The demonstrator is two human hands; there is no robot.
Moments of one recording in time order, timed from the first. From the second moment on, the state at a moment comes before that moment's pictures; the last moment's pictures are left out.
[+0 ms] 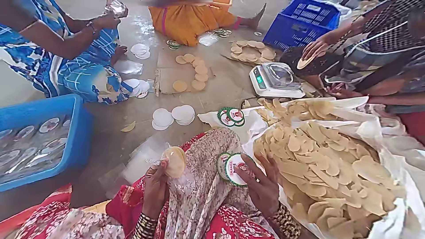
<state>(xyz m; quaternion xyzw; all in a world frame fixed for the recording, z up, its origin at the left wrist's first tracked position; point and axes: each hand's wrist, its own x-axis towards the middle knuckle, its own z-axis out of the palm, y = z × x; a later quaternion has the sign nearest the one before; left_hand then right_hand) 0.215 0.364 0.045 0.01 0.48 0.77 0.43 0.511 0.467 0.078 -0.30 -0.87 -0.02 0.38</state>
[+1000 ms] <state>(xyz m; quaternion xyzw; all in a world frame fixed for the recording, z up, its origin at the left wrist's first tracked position) 0.225 0.352 0.051 0.06 0.37 0.75 0.55 0.399 0.471 0.068 -0.18 -0.92 0.13 0.32</state>
